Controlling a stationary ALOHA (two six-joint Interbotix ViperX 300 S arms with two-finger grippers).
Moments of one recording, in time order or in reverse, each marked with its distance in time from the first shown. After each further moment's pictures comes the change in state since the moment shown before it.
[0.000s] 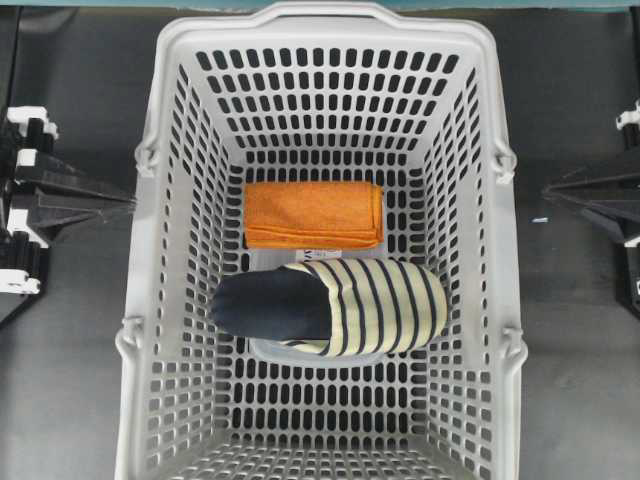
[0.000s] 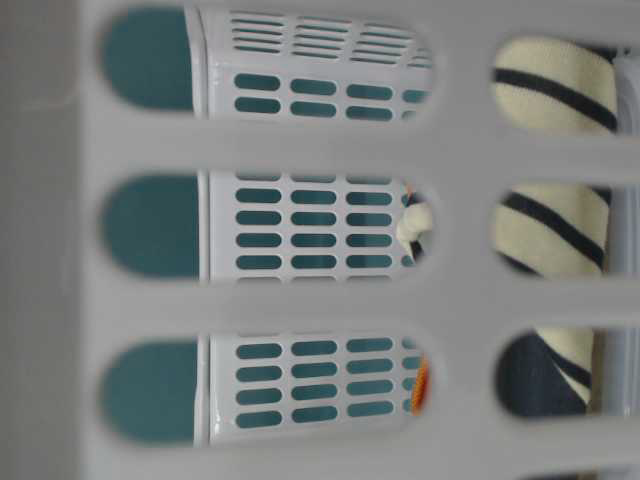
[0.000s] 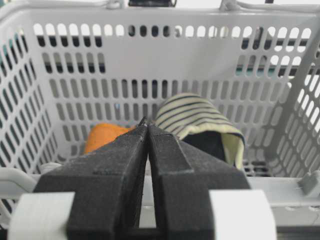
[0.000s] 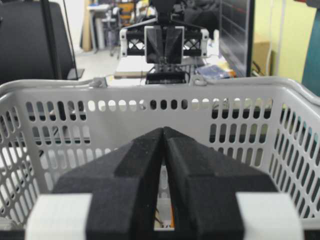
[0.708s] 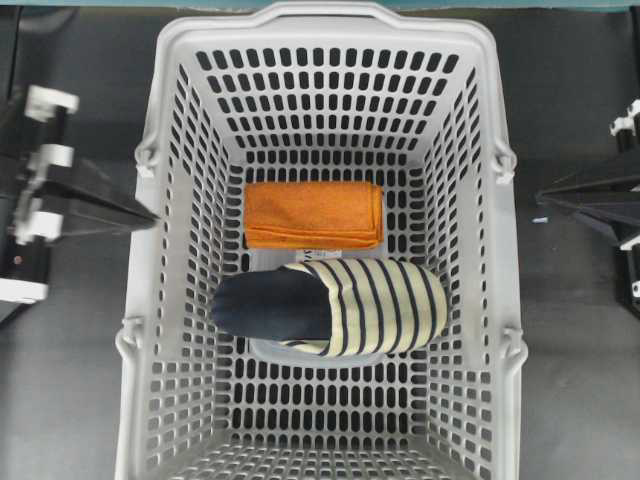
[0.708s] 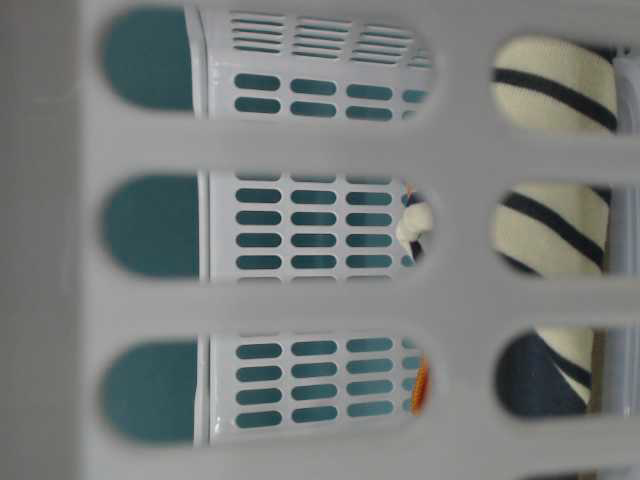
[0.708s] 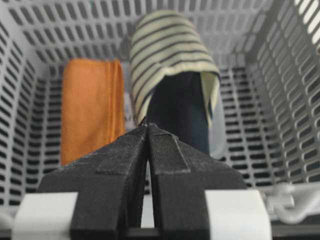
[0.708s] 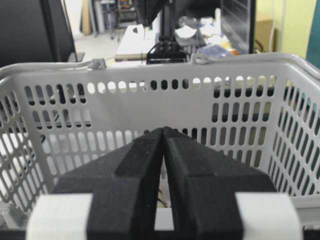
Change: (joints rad) left arm -0.078 0.244 -0.548 0.040 0.824 -0.008; right arm 0.000 0.003 0.008 0.011 0.041 0.018
